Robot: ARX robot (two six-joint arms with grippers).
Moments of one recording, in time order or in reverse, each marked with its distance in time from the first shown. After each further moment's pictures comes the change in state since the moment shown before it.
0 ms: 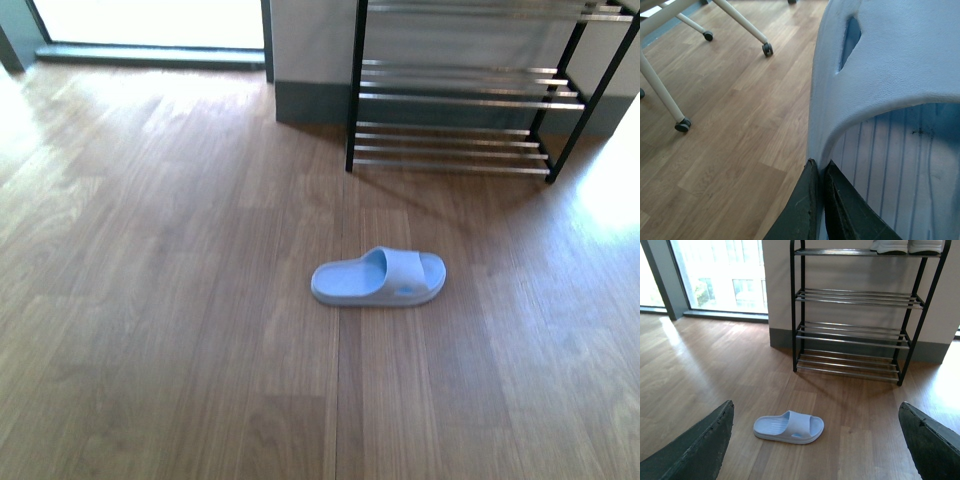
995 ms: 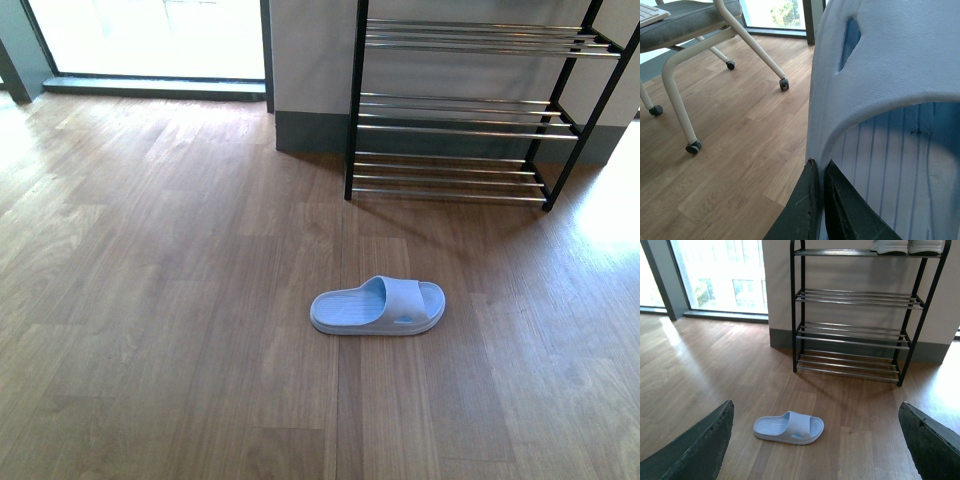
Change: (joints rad) left arm 0.040 0.008 -0.015 0.213 -0.033 0.014; right arm 0.000 0.000 0.000 0.000 0.000 0.000
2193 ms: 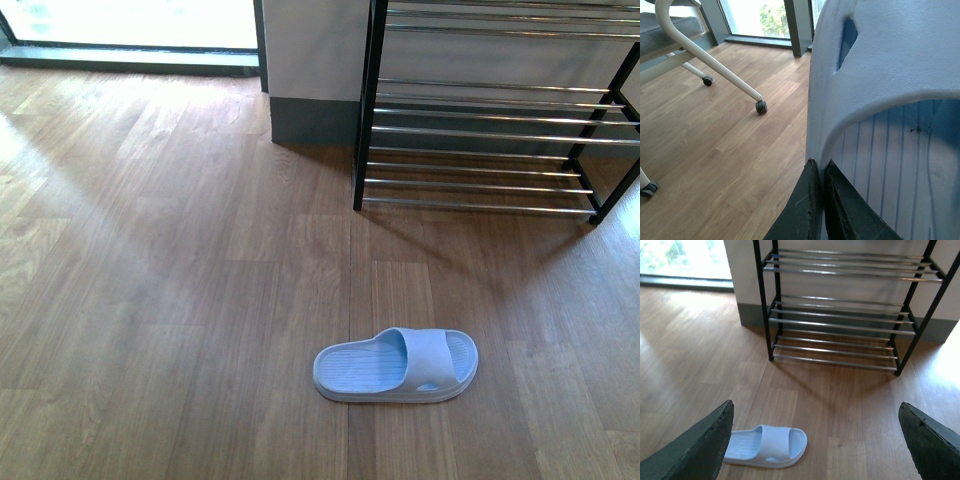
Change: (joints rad) left arm 0.000 0.001 0.000 0.000 0.003 0.000; right arm -0.004 0.252 0.035 0.017 0.066 -0.010
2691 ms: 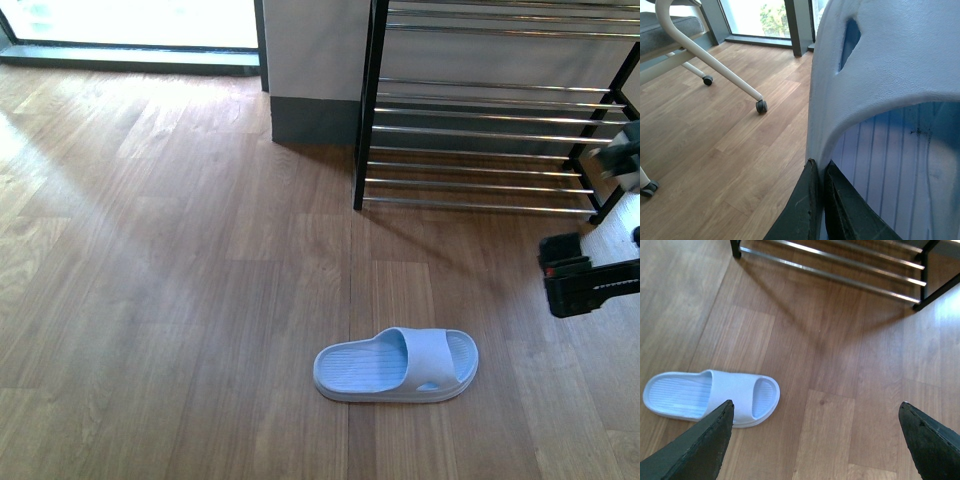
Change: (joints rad) left arm 0.000 0.000 0.000 0.000 0.000 0.000; right arm -0.050 1.672 0.528 0.650 0.058 -0.147
